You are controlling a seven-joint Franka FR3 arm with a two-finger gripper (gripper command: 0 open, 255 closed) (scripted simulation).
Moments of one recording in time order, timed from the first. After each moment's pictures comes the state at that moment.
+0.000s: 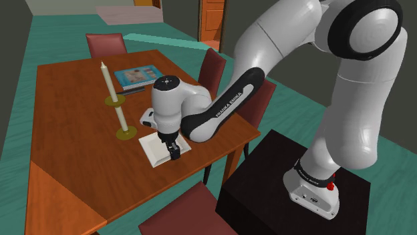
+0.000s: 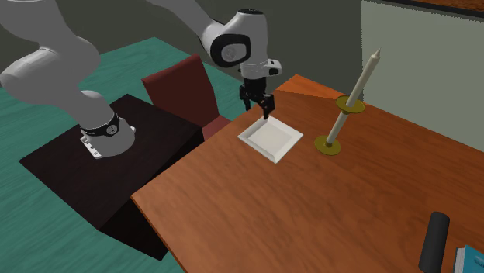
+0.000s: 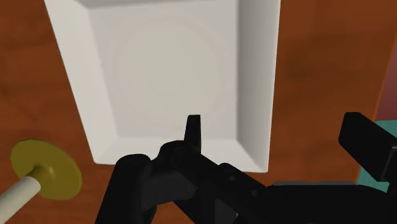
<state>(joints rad) 0.32 0.30 0.31 -2.16 -0.33 2.52 -0.44</state>
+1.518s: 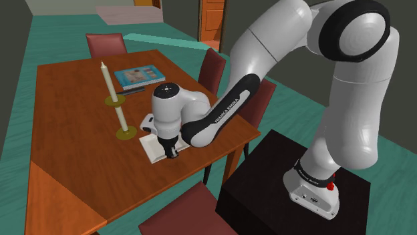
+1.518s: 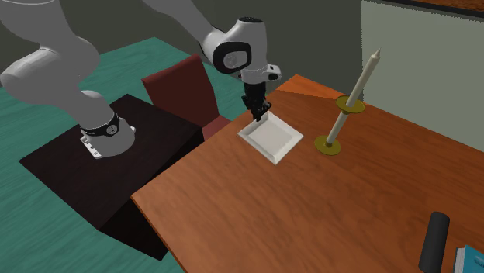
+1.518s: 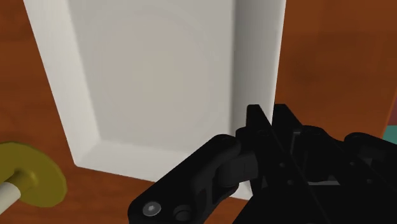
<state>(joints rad) 0.34 0.34 0.30 -2.16 -0.37 2.55 -0.42</state>
